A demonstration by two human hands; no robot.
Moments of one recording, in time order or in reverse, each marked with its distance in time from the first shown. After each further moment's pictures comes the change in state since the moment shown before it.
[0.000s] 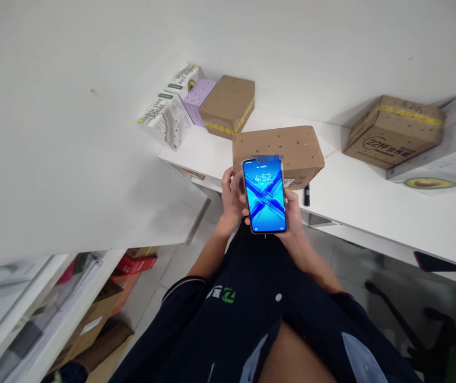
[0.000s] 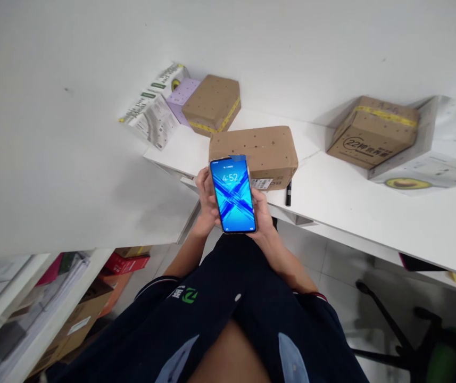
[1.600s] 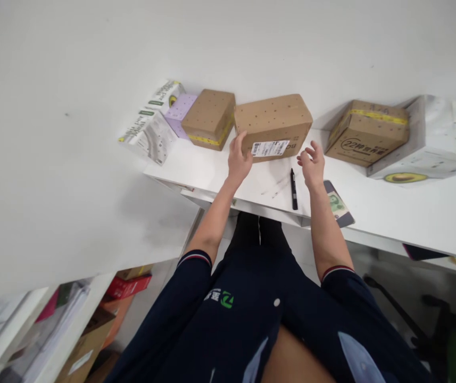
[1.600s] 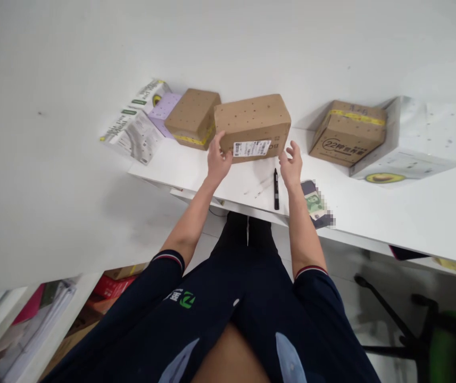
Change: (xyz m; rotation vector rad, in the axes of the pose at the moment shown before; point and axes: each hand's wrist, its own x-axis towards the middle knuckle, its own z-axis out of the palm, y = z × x) left_hand 0.132 -0.015 0.100 -0.353 -0.176 -0.050; right_hand 0.082 -0.134 -0.194 -0.932 0.915 -0.796
